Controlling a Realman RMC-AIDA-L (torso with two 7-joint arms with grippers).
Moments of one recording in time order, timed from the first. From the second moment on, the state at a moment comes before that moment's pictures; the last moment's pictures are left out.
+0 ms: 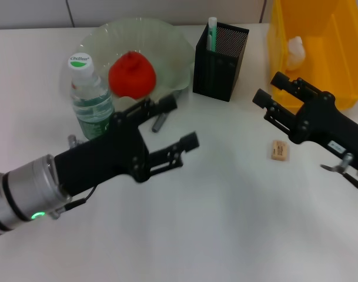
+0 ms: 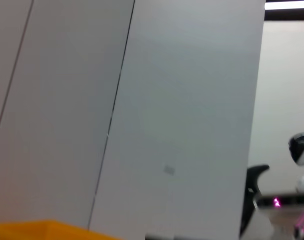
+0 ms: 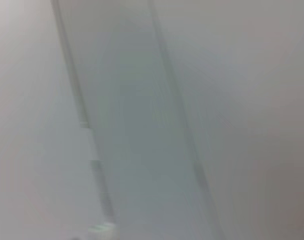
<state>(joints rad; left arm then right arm) -0.53 -2.03 -0.53 -0.08 2.89 1.69 -0.70 0.46 2.08 -0.38 -0.11 -1.74 -1.60 0.76</state>
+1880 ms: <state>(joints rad) -0.55 -2.06 -0.51 0.03 2.88 1.61 -0.69 0.74 2.08 -1.16 -1.11 -2.67 -1.59 1.89</state>
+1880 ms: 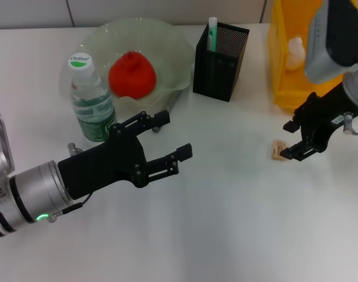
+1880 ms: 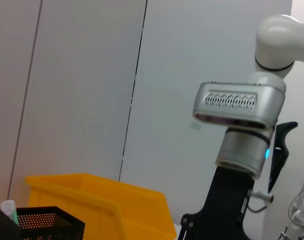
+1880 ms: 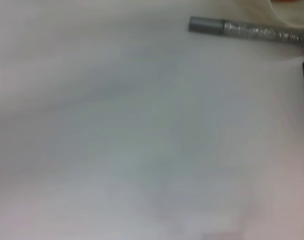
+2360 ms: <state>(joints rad) -0.55 -2.06 -0.51 0.03 2.88 1.61 -0.69 0.74 2.08 -1.21 -1.00 -2.67 -1.46 1.86</state>
